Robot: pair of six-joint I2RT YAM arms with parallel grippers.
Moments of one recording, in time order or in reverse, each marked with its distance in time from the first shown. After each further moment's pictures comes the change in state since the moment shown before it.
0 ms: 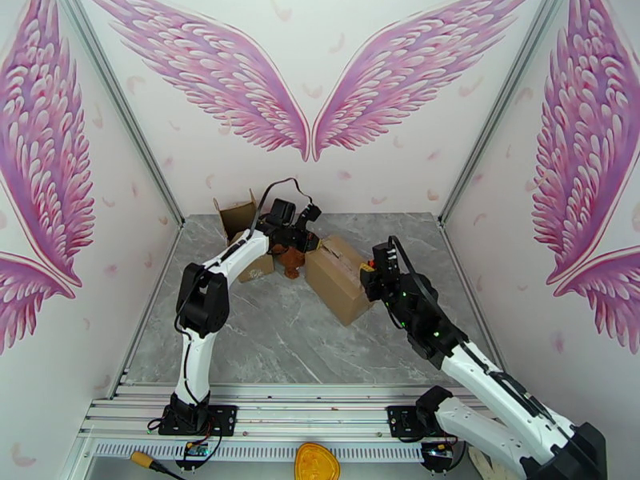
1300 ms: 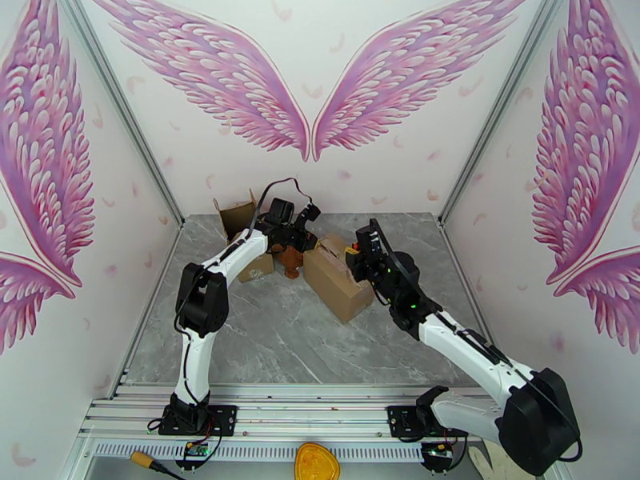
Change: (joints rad) left arm 0.000 0.000 0.004 -0.008 -0.010 0.057; right arm -0.055 0.250 0.087 0.209 -0.157 -0.044
